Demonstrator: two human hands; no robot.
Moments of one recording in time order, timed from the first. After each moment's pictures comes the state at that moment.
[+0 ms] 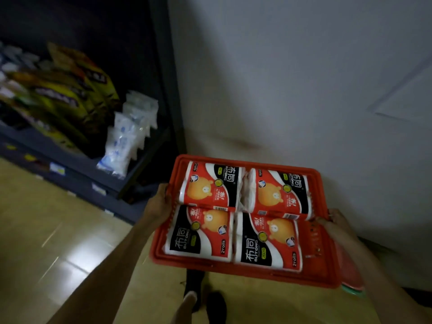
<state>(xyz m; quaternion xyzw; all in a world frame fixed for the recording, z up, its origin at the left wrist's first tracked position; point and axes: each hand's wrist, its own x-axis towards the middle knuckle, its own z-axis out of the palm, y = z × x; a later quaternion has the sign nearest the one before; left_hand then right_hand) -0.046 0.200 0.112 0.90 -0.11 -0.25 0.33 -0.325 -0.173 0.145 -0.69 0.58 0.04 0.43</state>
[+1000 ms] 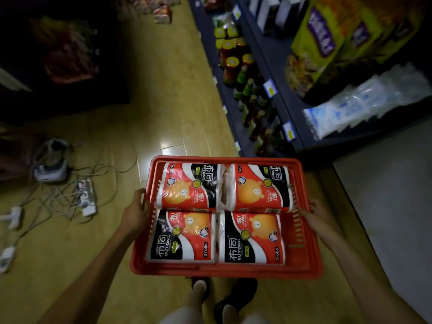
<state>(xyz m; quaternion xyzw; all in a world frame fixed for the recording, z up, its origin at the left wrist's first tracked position) -0.244 0.651 0.042 0.83 0.39 -0.14 0.38 -0.105 0.222 0.040 -0.81 0.22 0.30 0.46</state>
